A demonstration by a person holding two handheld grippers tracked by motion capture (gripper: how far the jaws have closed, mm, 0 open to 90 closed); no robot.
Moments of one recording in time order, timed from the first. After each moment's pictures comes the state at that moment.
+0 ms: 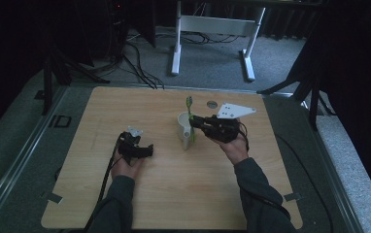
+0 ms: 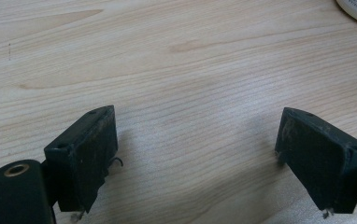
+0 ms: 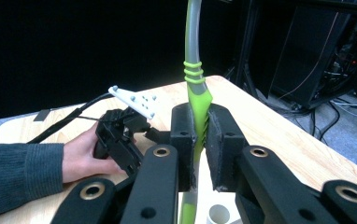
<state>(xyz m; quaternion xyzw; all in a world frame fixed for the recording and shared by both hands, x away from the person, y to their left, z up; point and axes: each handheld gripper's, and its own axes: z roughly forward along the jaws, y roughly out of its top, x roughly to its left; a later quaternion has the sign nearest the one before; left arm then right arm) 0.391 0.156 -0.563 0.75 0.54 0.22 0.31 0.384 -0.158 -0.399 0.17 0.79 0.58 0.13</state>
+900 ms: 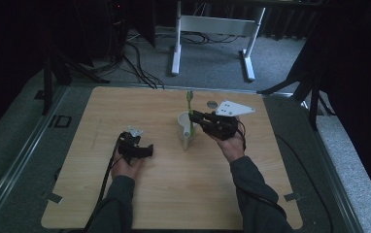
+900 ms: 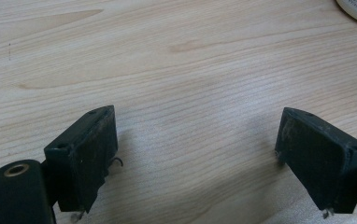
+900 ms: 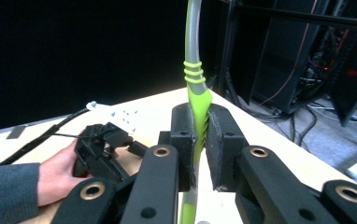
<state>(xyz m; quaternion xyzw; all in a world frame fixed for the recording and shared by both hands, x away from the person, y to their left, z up) 0.391 0.156 -0.563 0.75 0.55 0.22 0.31 0.387 -0.153 -0.397 0.19 0.77 0.59 0.16</state>
